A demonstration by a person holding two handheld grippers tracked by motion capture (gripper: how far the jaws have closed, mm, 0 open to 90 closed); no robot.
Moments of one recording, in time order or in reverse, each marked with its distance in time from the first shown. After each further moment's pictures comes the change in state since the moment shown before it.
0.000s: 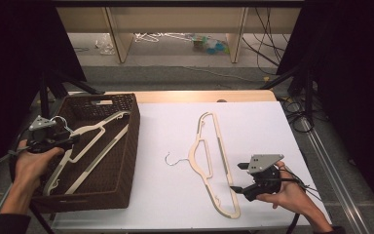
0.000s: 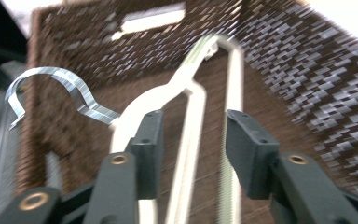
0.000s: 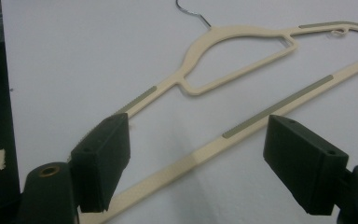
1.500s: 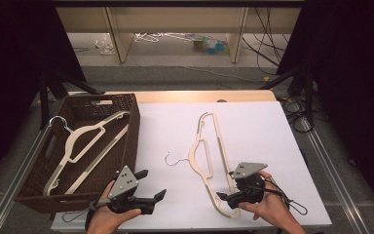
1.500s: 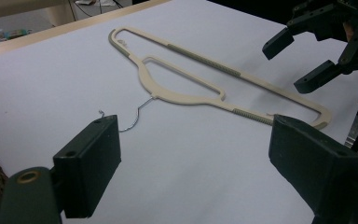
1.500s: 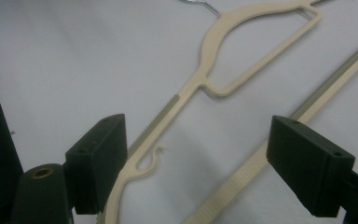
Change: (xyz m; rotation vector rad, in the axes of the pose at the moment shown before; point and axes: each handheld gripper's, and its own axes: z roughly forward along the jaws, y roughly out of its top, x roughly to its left) left arm -0.219 -0.068 0.002 -0.127 -0.445 0.206; right arm 0.037 0.008 0.032 0.029 -0.071 0.172
